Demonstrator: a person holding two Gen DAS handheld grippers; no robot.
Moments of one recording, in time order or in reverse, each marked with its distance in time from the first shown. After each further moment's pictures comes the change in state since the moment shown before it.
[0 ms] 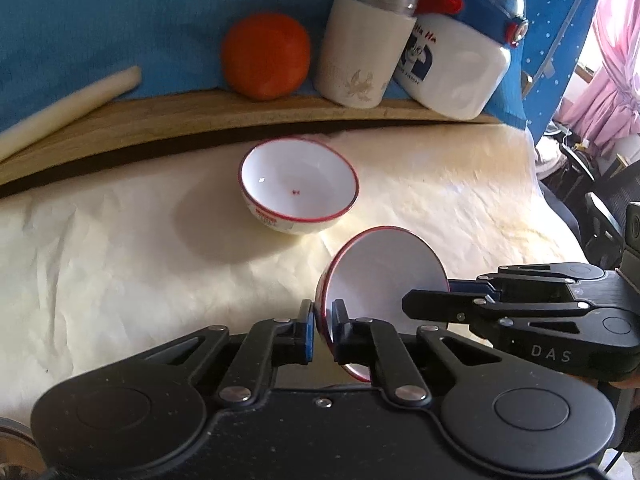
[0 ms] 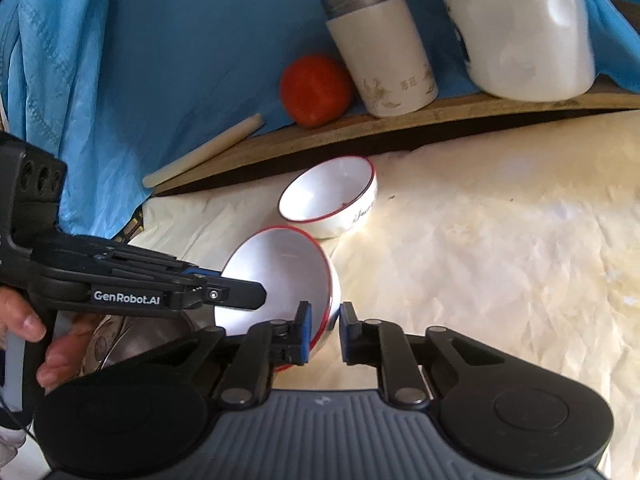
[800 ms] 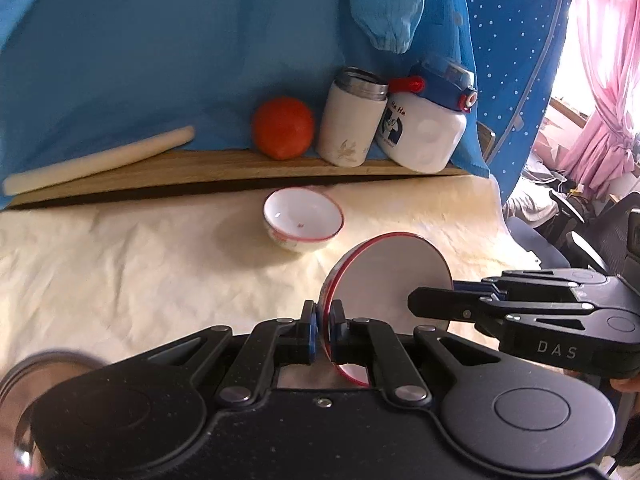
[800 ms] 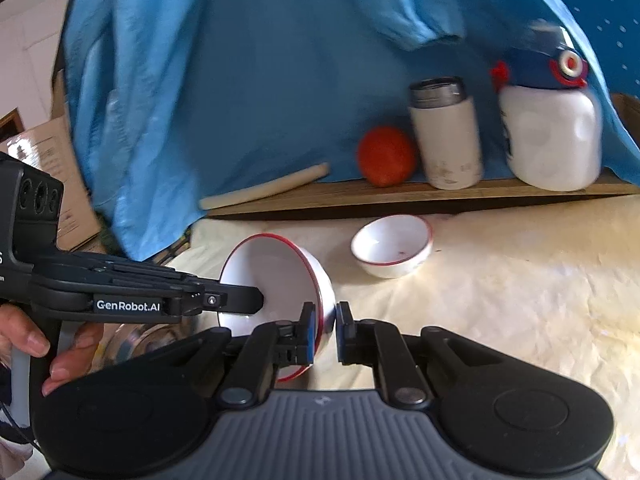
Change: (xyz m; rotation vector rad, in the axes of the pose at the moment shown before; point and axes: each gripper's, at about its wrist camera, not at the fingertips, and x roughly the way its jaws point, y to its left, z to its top) left arm -0.100 -0.012 -0.042 -0.033 -0.173 0.026; right arm -0.062 0.076 -0.004 -0.131 -0.087 0.022
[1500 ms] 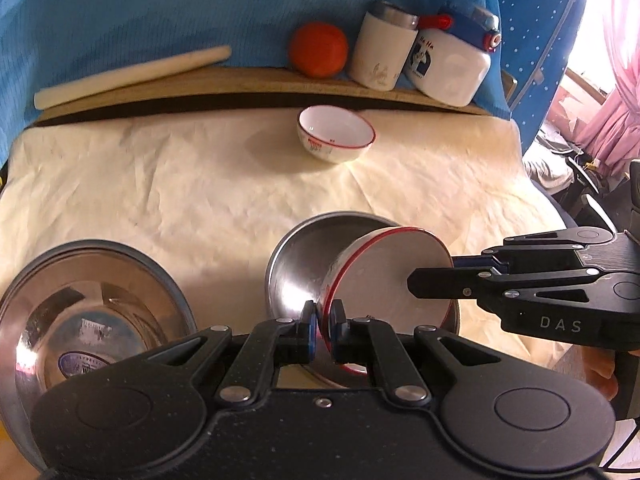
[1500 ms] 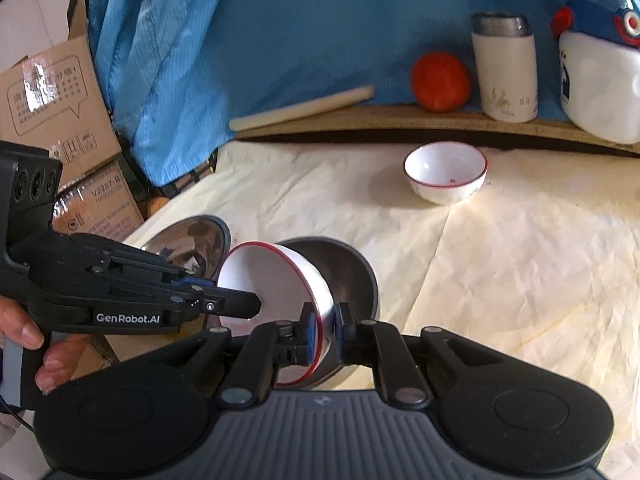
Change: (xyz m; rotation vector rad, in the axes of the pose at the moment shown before) left arm -0.002 0.020 -0.050 -0.039 0.141 0.033; right arm 0.028 0.032 -0.025 -0.048 0.197 0.026
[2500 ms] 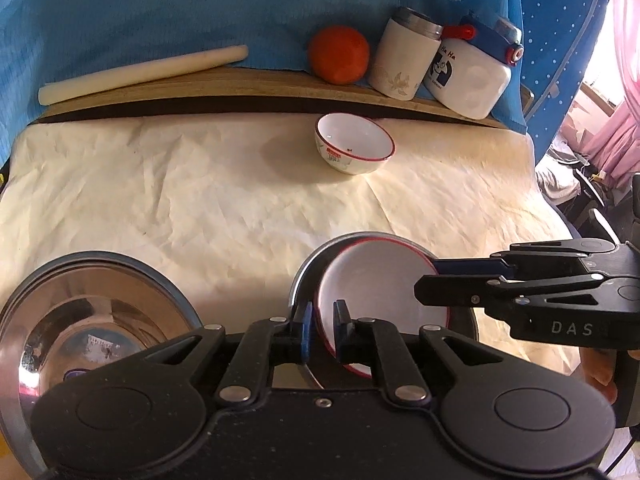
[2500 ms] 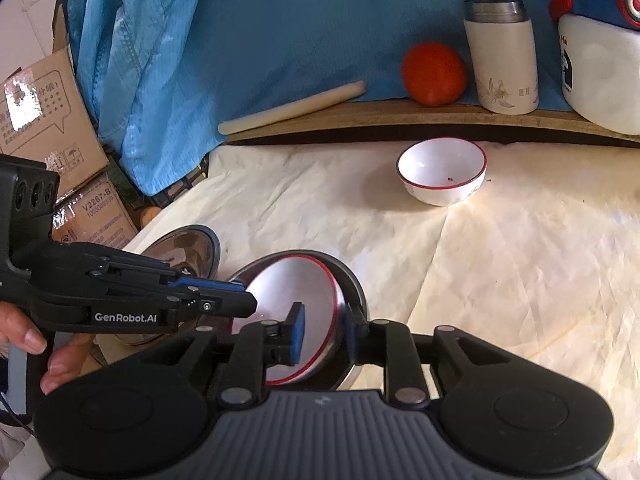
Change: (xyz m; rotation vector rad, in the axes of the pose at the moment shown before) left arm 0.006 0.012 0.012 -0.041 -0.008 0.006; right arm 0.008 -0.008 0.008 0.042 -0.007 0.014
